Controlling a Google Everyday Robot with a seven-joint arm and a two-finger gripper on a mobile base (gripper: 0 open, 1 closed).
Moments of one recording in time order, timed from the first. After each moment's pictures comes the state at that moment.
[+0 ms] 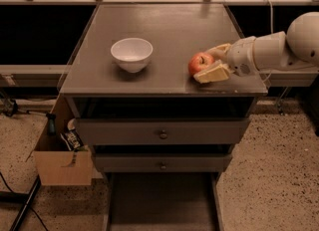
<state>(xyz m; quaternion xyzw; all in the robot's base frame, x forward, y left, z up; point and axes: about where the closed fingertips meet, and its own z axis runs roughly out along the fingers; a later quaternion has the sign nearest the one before) 0.650 -0.137 0.858 -0.52 0.70 0.17 0.46</state>
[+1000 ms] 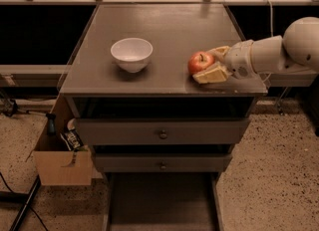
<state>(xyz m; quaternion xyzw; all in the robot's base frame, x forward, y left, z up) 0.655 -0.137 0.844 -0.51 0.71 0.17 0.46</state>
